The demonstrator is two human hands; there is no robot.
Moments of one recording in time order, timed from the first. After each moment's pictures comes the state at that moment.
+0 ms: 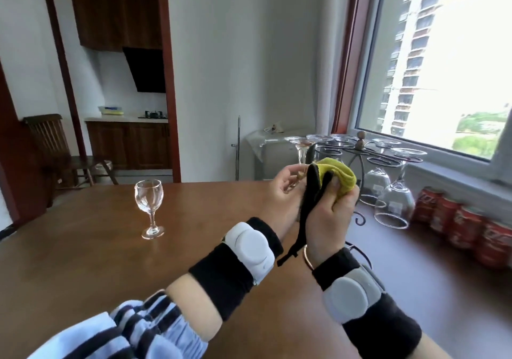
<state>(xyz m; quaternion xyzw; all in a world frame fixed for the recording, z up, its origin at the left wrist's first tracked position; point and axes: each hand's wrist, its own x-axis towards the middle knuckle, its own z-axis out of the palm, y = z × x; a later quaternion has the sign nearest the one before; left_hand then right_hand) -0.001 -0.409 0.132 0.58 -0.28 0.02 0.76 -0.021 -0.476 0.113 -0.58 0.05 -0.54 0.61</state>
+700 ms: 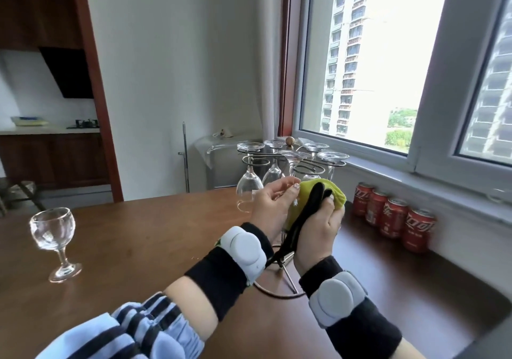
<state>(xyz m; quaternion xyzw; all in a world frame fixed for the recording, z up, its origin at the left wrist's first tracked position) 0.022 -0.521 0.124 0.58 -0.29 -0.06 0.76 -0.026 -0.571 0.111 -0.44 0.18 -0.51 0.72</state>
